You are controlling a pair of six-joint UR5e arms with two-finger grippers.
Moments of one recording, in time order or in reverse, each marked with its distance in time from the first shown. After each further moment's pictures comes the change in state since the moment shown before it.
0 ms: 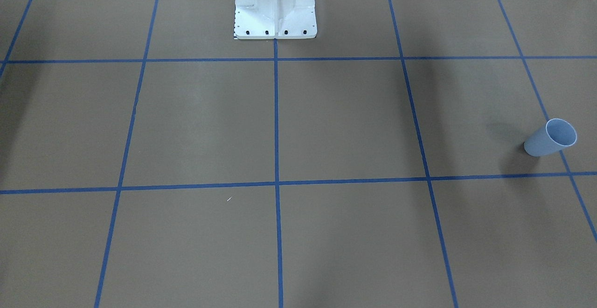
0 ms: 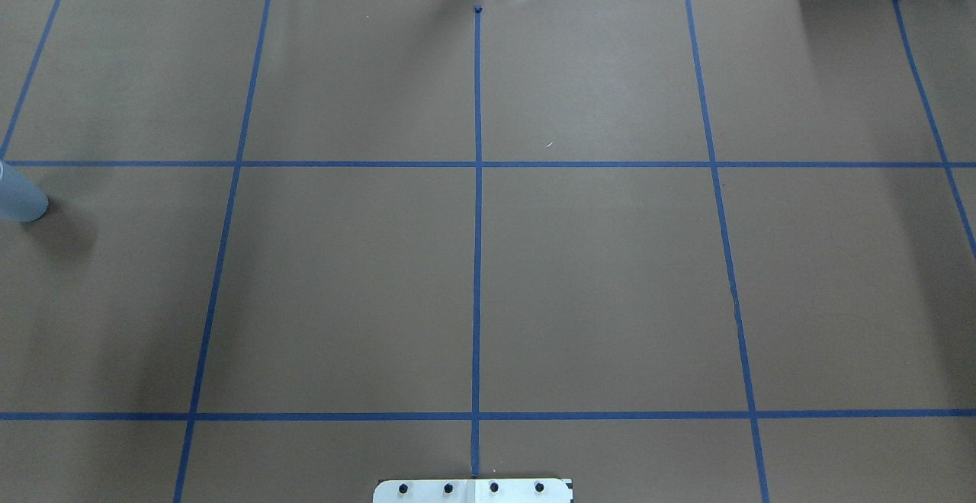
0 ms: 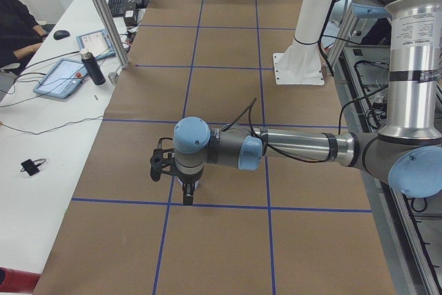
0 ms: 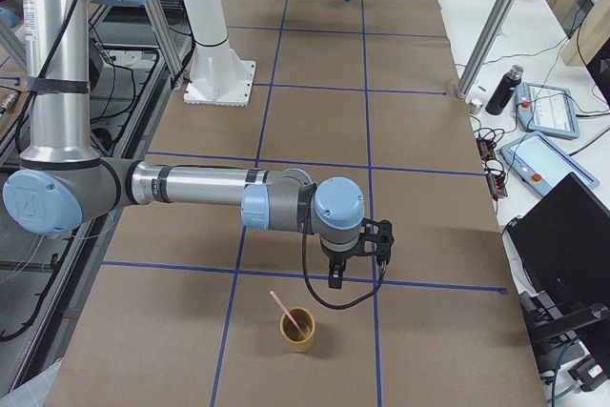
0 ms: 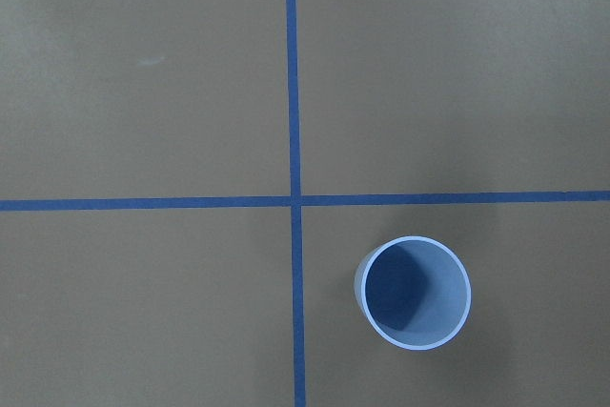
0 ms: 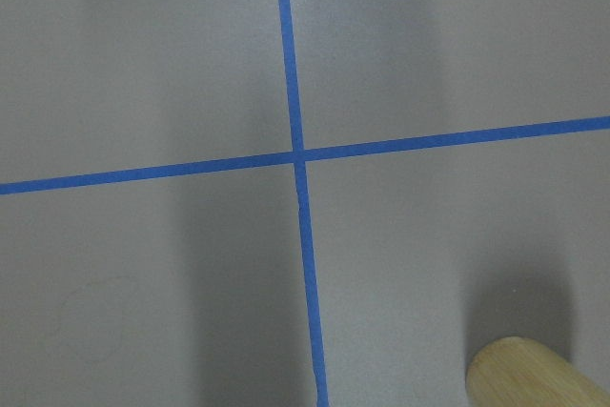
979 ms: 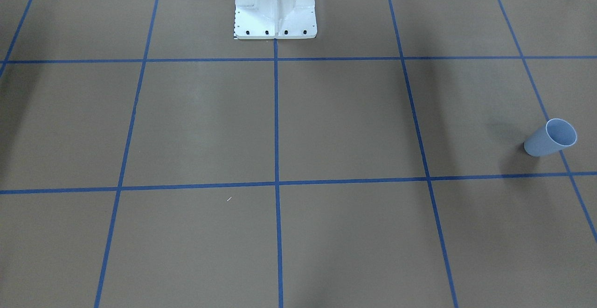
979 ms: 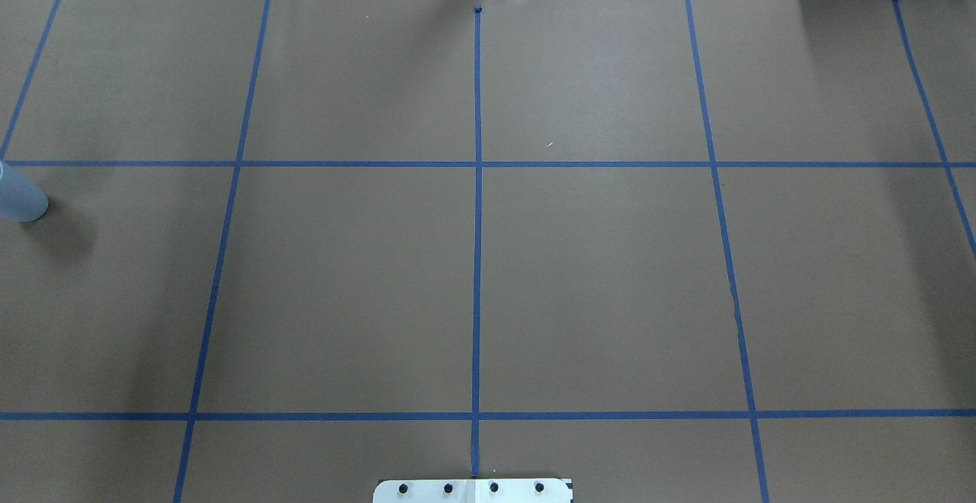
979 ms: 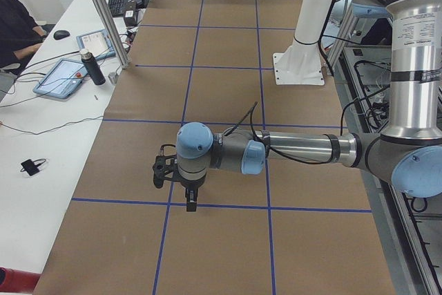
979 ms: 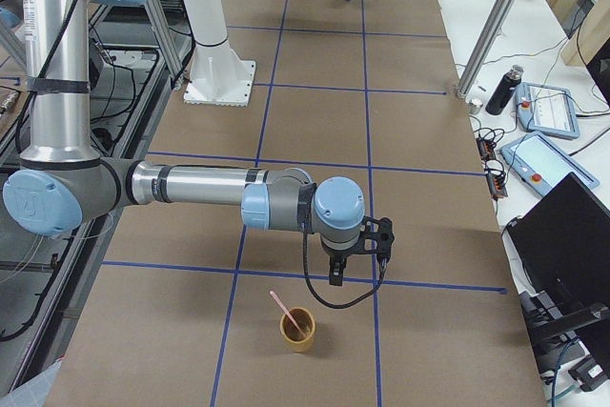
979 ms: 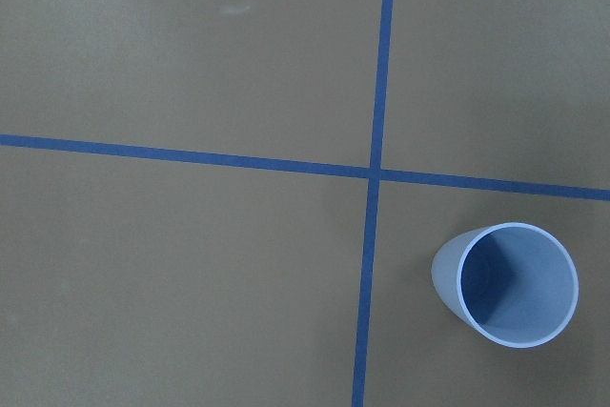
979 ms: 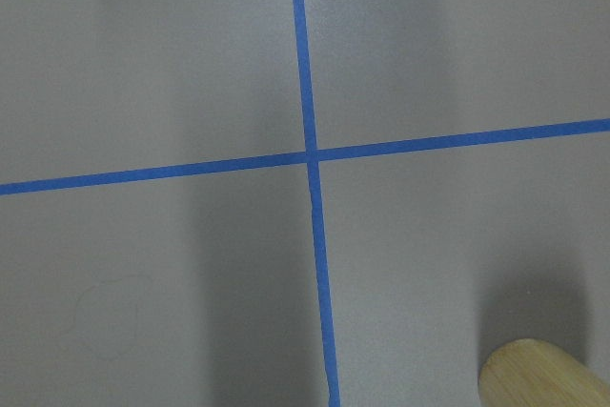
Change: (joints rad) left arm 0.000 0.016 -0.002 -0.006 0.008 -0.002; right arm -0.001 0.000 0.002 0.000 0.009 -0.004
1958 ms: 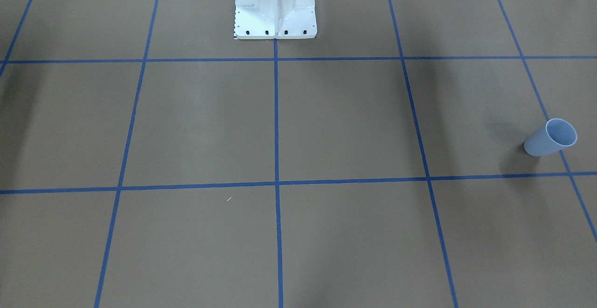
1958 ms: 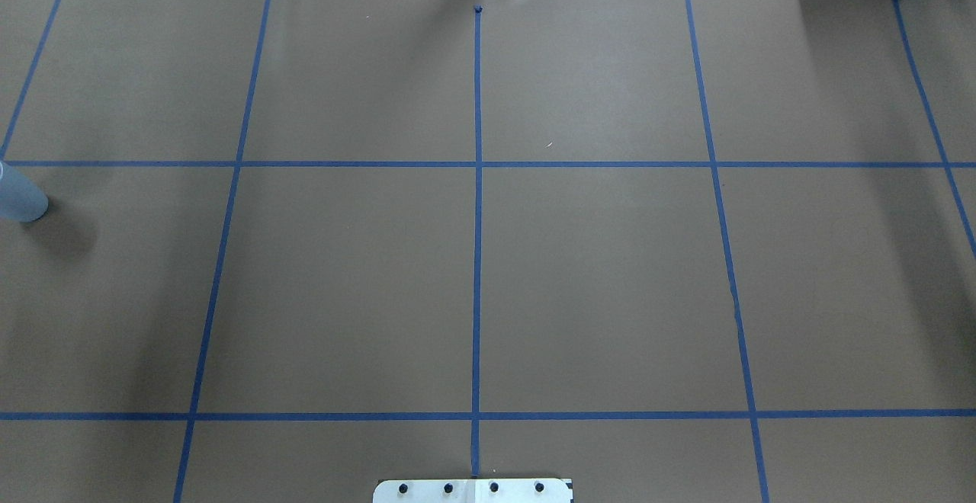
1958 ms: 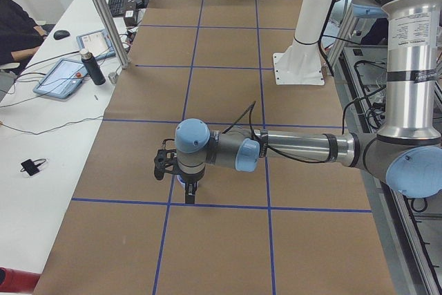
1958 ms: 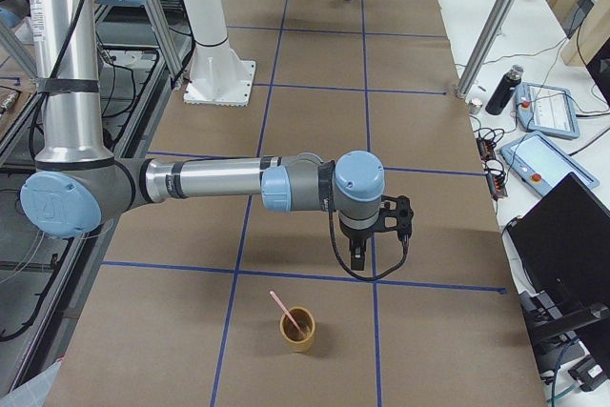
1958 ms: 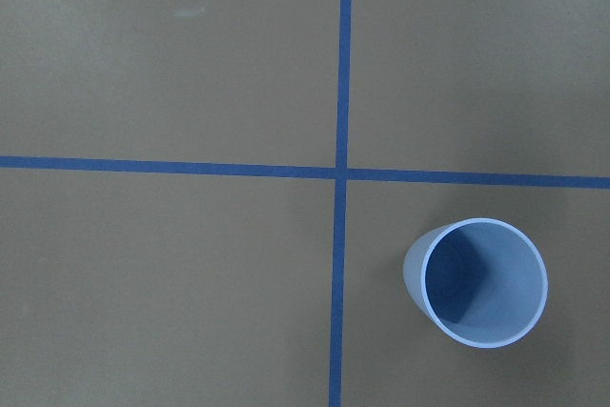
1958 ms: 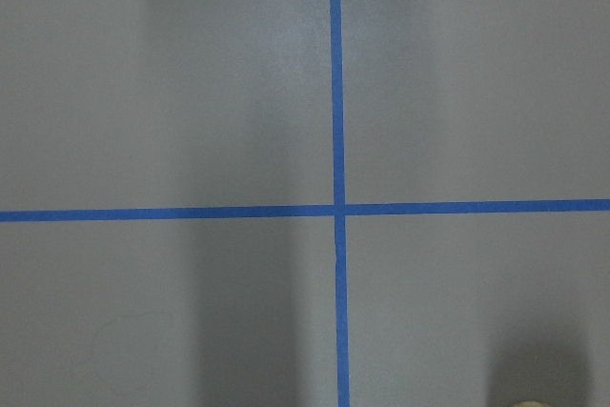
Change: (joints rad) left arm 0.083 -0.002 0.003 -0.047 -0.005 -0.033; right arm -0.030 0.071 0.015 -0.002 -0.043 0.006
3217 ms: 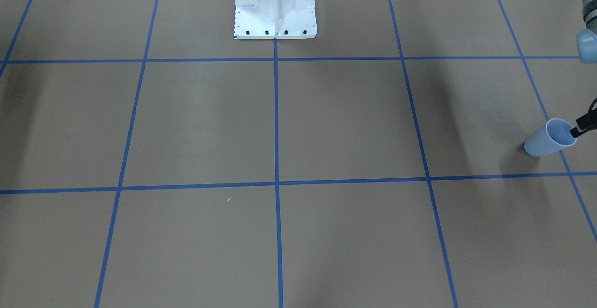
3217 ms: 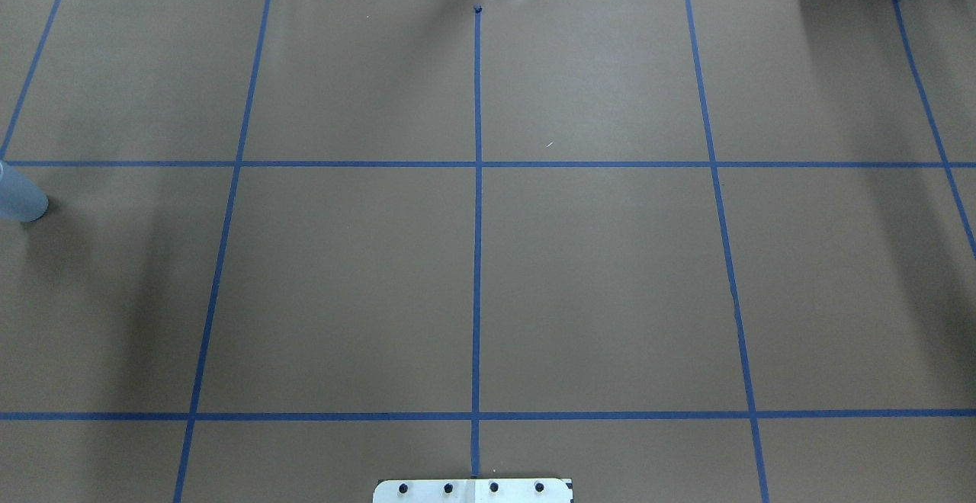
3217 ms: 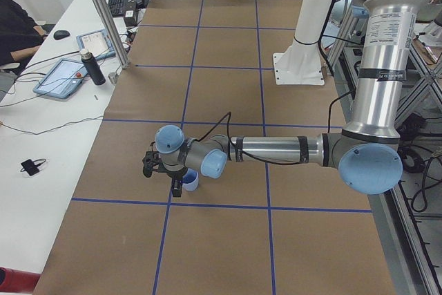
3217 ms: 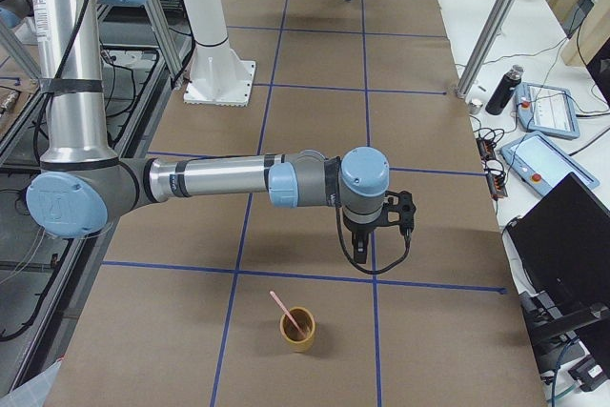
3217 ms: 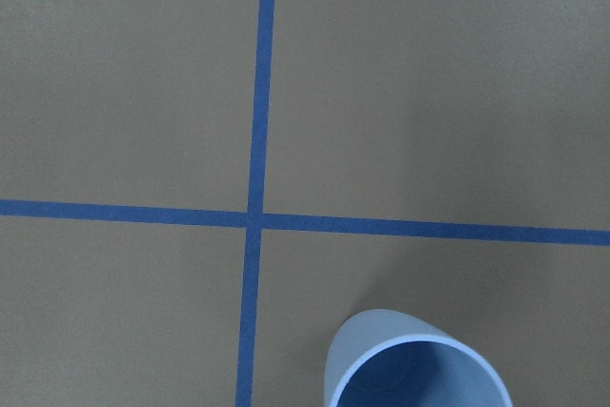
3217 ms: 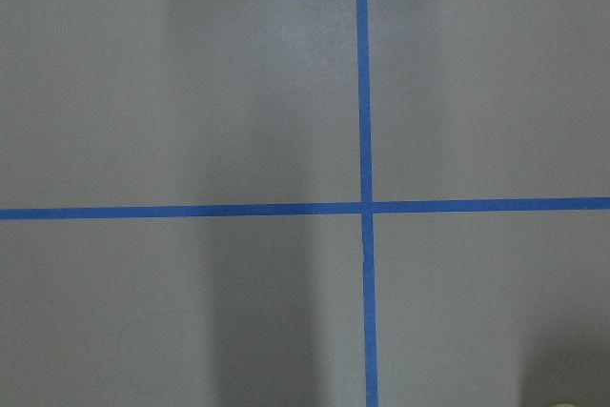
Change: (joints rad) left arm 0.178 -0.151 0.262 -0.224 0.007 -0.218; right arm -0.028 0.009 -0.001 -0.009 0.026 0.022
